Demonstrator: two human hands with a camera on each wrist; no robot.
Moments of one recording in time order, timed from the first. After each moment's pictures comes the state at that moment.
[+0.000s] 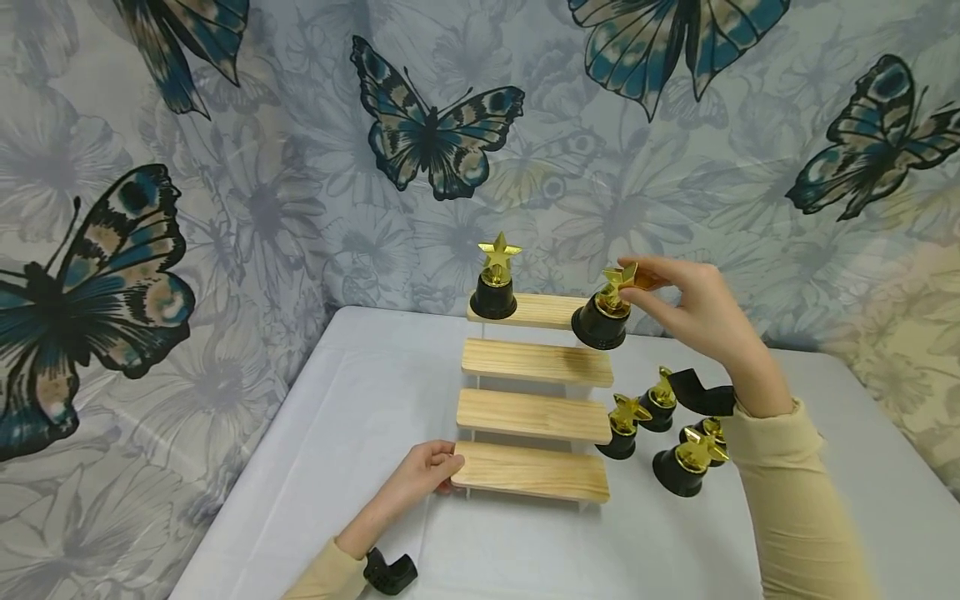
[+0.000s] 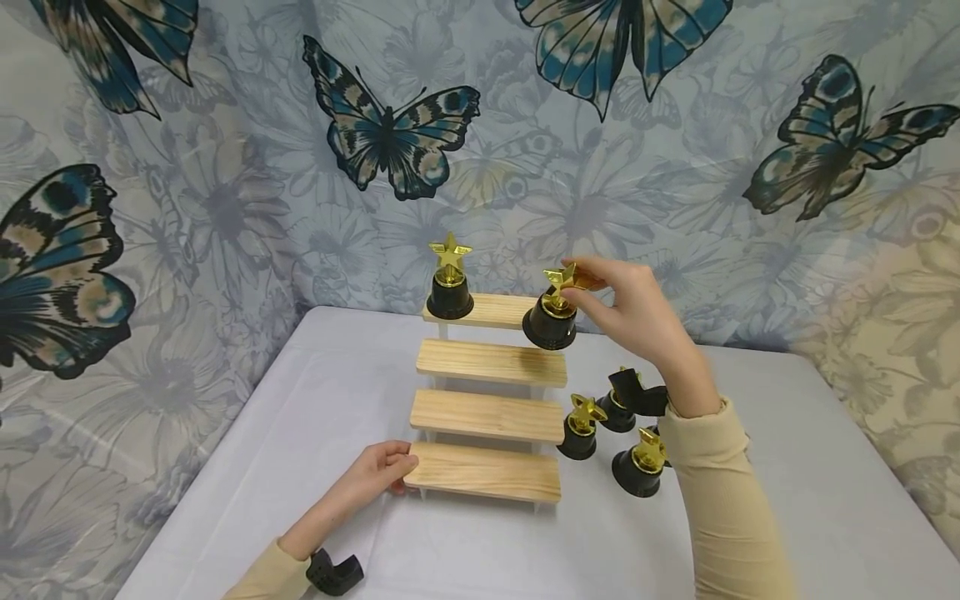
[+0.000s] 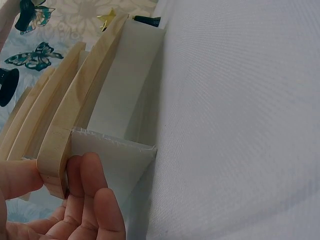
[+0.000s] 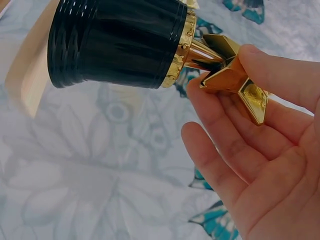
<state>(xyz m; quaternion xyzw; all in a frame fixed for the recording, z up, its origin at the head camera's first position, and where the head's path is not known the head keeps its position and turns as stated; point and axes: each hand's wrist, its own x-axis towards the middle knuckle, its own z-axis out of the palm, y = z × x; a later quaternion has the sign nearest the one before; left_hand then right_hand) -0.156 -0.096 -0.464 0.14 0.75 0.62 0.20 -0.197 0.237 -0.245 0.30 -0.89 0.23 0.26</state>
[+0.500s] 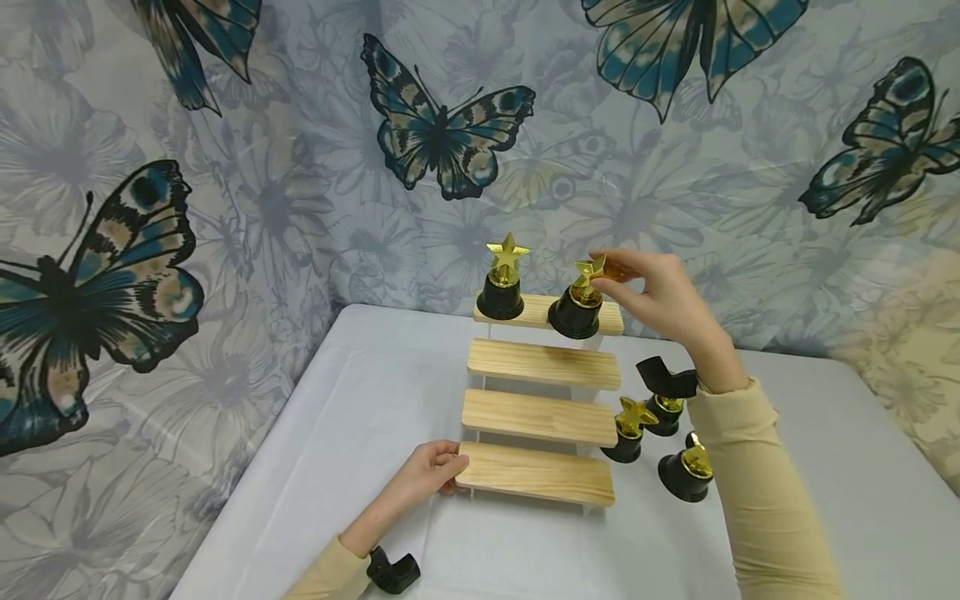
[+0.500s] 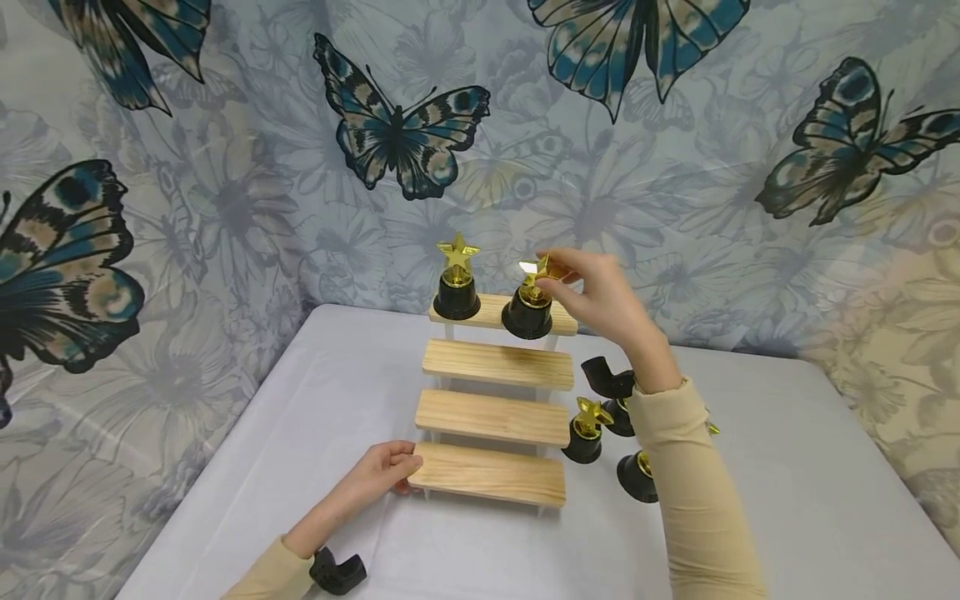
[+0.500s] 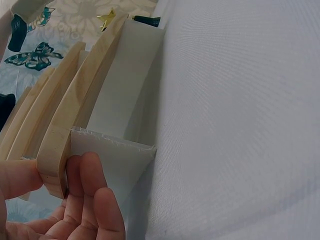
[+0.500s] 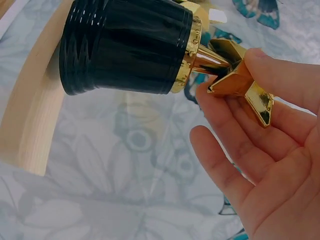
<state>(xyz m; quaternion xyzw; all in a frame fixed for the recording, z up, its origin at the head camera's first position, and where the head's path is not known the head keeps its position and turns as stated) -0.160 -0.099 -0.475 0.14 0.75 0.62 0.19 -0.232 0.212 -0.252 0.31 -0.88 0.27 0.22</state>
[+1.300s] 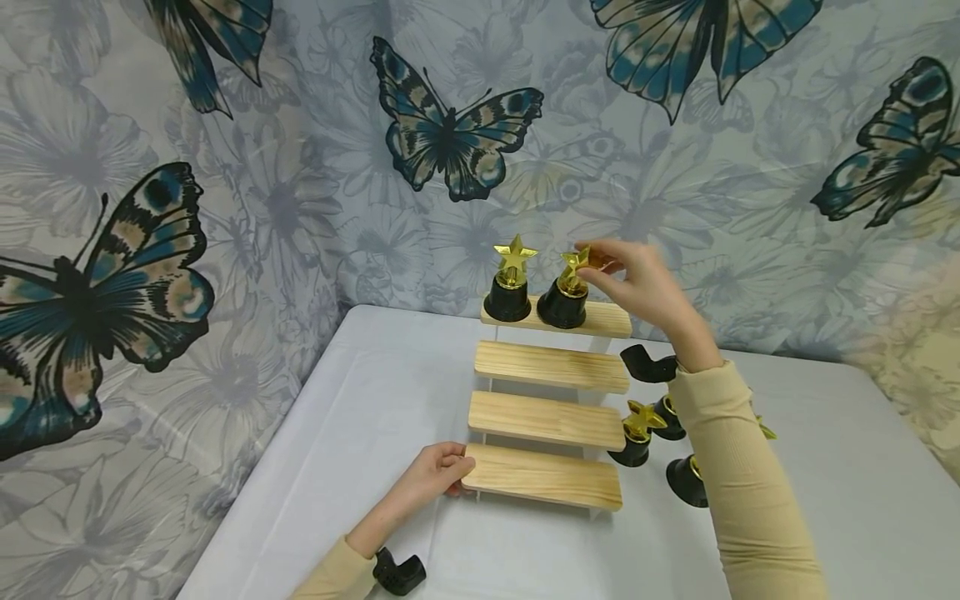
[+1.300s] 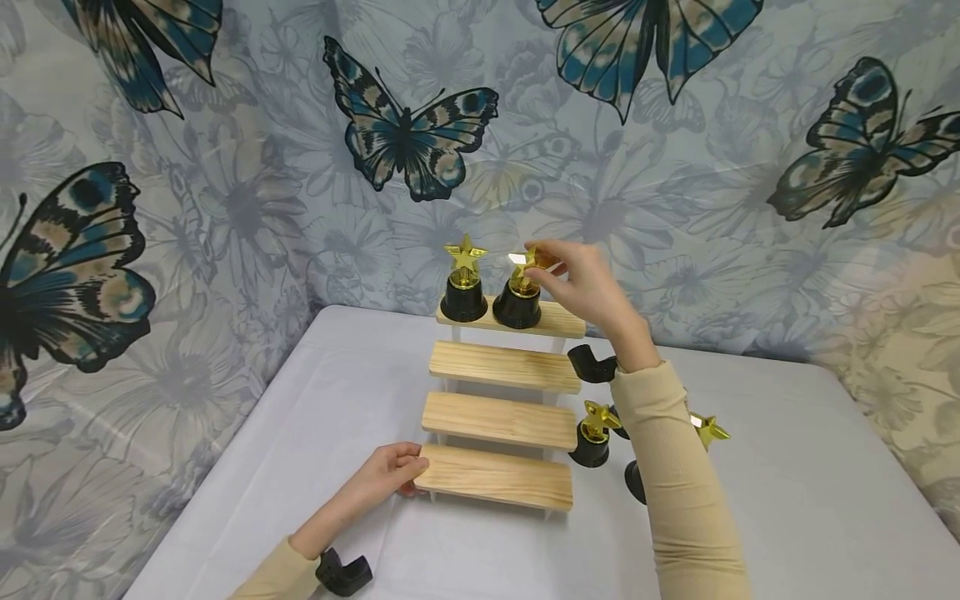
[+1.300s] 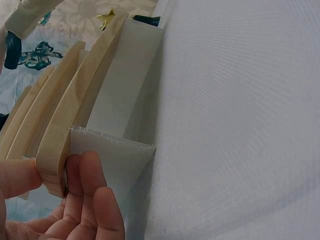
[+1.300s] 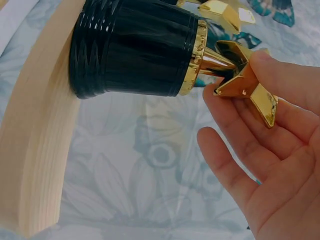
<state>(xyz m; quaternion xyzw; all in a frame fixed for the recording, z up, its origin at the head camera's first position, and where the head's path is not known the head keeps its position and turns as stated) -0.160 -0.098 -0.474 0.14 0.74 0.62 0.19 -0.264 0.197 -0.257 0.30 -0.88 0.31 0.18</state>
